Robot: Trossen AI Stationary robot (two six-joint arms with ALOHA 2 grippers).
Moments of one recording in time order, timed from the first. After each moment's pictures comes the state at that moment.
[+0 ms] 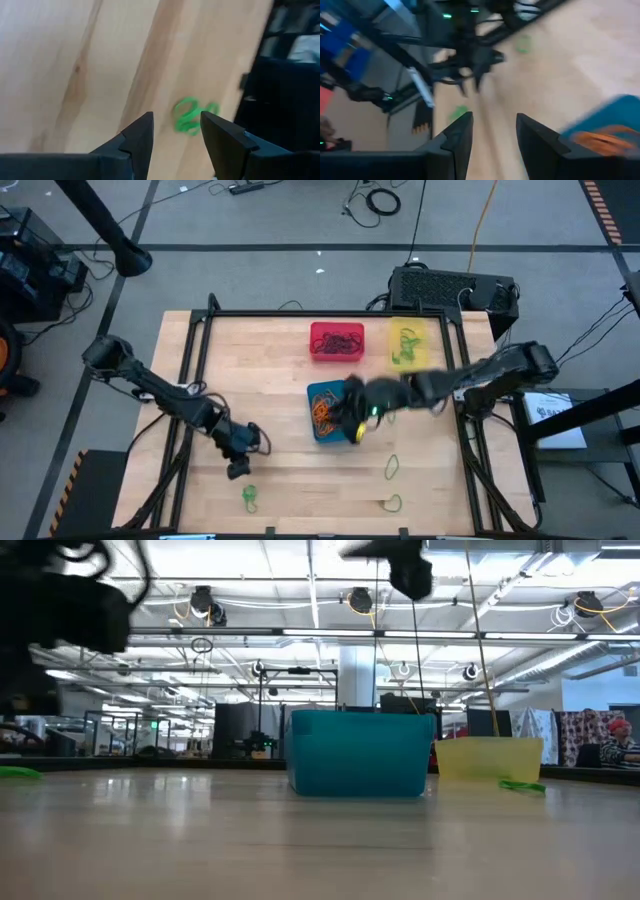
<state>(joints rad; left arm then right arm) -0.46 1.27 0.56 -0.25 0.34 -0.99 0.17 1.44 1.15 -0.19 0.04 0.69</state>
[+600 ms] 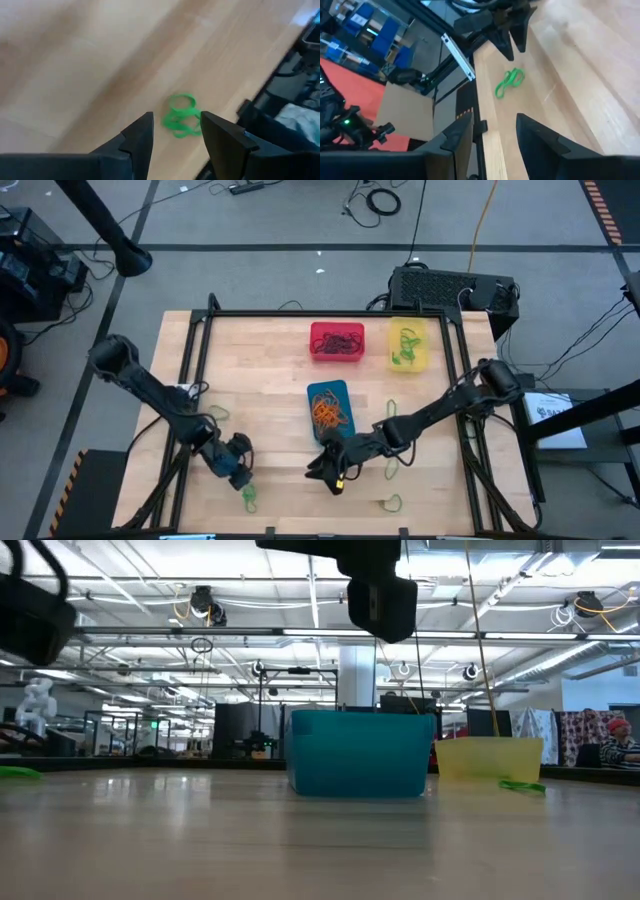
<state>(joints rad) -0.72 1.31 0.56 -0.21 0.07 -1.57 0.41 1.82 1.15 0.29 0.07 0.96</state>
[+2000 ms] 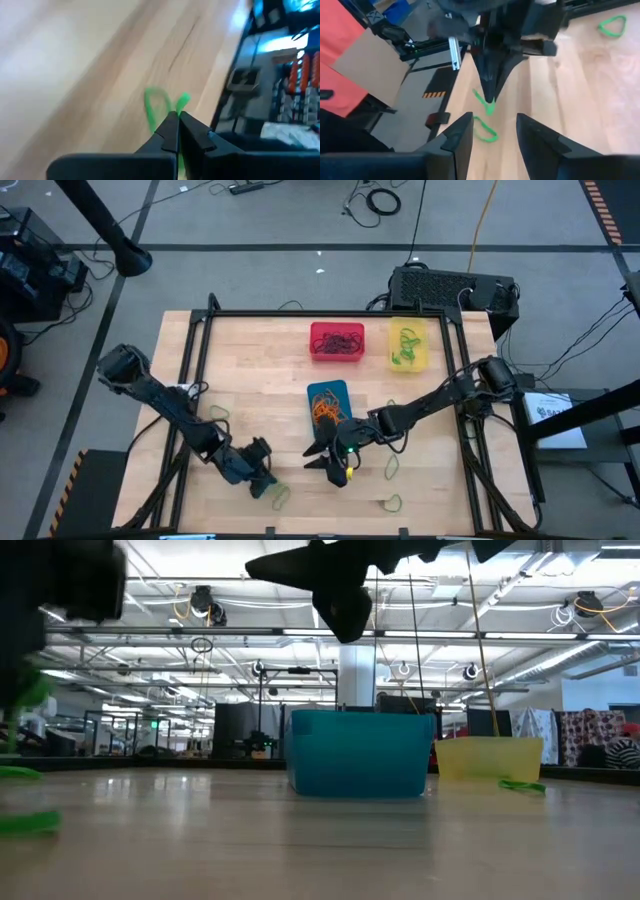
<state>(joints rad) -0.70 1.51 0.67 0.11 -0.16 -1.37 0.32 1.83 1.15 0.27 -0.05 0.45</state>
